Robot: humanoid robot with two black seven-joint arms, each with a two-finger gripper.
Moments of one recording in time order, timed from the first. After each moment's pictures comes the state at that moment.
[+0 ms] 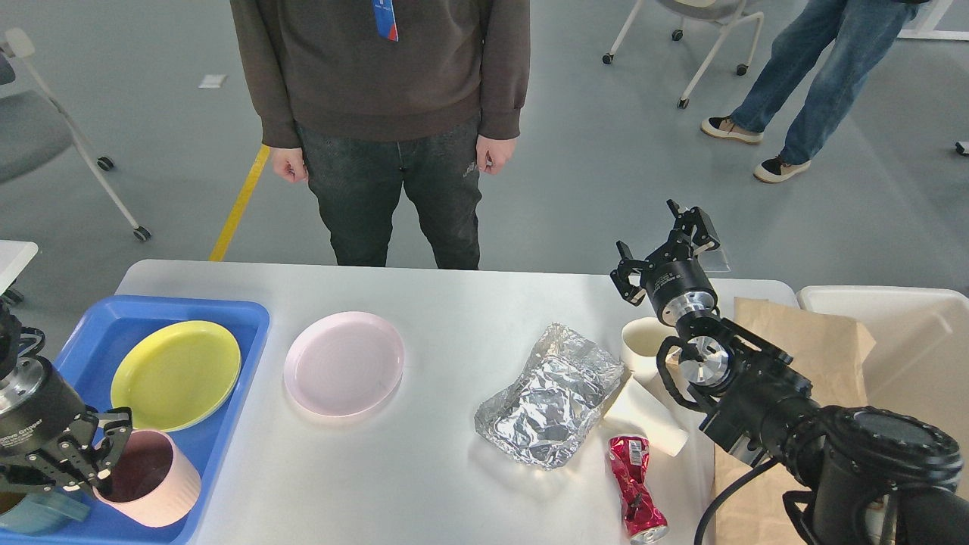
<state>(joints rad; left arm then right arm) -1.55 0.99 0.78 -1.35 0.07 -0.74 0.67 0.84 0.07 0.24 0.11 0.49 0.37 0.43</state>
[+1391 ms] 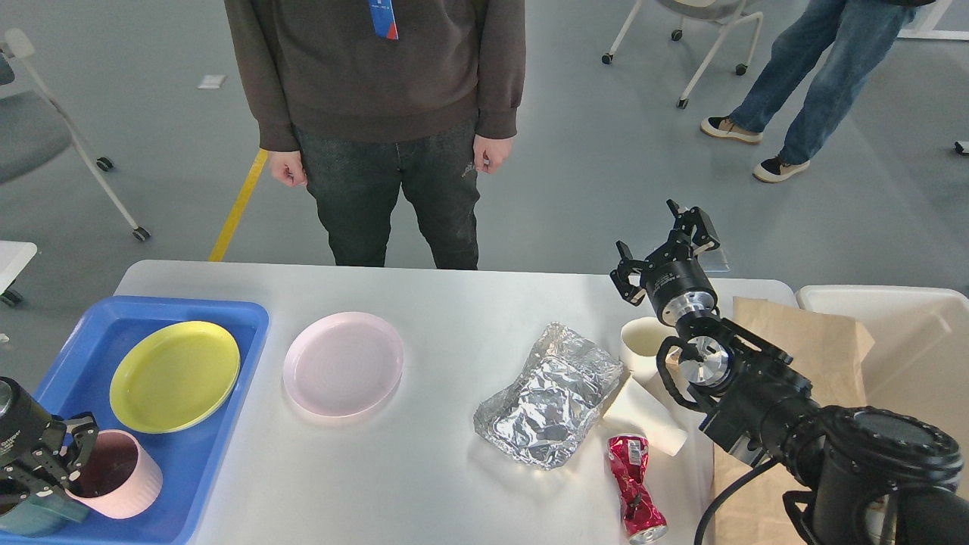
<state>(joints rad) -1.15 0.96 0.44 -1.00 0.14 -0.74 0.67 0.84 0.07 0.24 0.11 0.49 0.37 0.43</state>
